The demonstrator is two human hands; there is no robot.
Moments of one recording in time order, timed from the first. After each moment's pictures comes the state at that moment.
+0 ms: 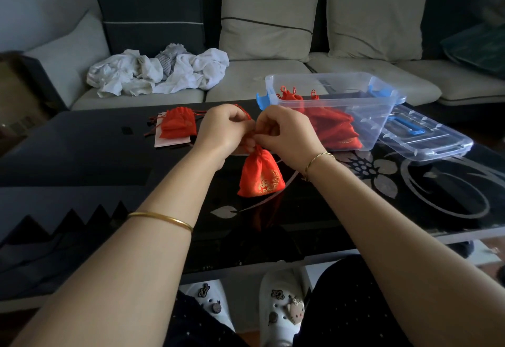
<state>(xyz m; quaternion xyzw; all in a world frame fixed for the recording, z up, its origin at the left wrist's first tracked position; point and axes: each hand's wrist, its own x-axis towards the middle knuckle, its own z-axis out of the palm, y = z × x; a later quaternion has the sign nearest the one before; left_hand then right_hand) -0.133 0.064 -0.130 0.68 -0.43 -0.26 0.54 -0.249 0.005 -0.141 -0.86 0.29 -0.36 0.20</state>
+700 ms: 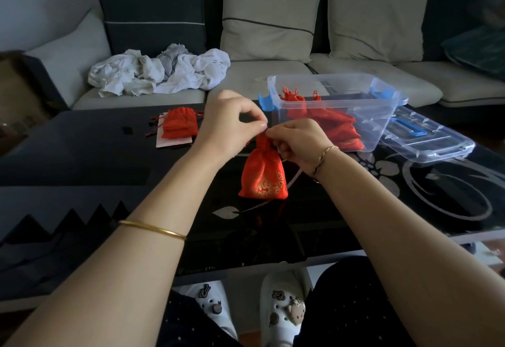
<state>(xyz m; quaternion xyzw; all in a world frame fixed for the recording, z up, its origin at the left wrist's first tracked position) -0.128 0.072 -0.123 0.68 -0.59 -0.01 0.43 -0.250 -0.004 -0.146 -0.65 0.39 -0.33 0.56</state>
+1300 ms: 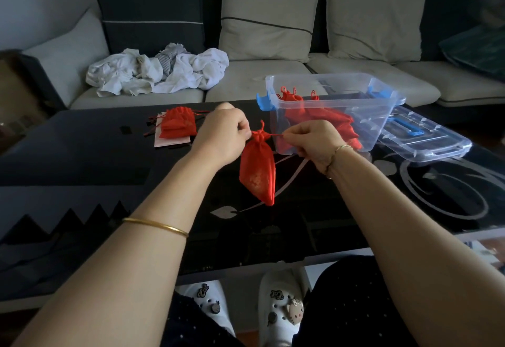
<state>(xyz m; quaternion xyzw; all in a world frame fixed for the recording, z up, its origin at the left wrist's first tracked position) -0.120 0.064 -0.133 0.74 -0.59 0.02 0.31 -0.273 -0.021 -0.153 -0.69 0.43 -0.34 0.46</state>
